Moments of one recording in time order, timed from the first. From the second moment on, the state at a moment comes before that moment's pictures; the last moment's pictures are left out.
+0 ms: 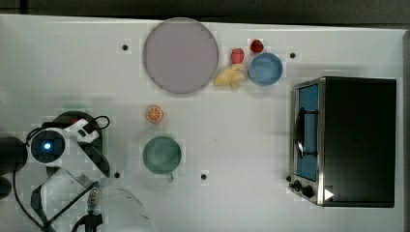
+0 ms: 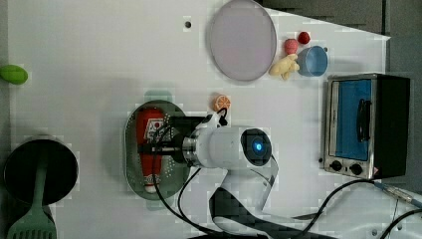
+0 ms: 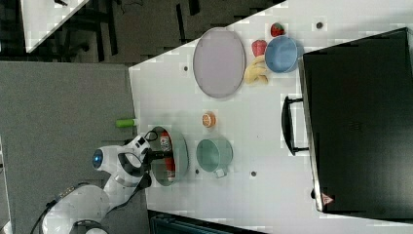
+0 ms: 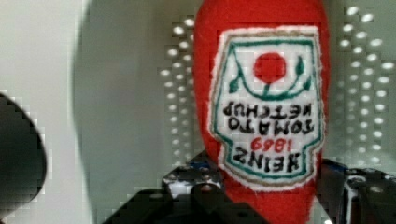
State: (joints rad) arm 0.09 0.65 0.61 -2.12 -0.28 1.14 0.06
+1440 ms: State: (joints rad) arm -0.10 0.03 0.43 -2.09 0.01 0.63 0.06
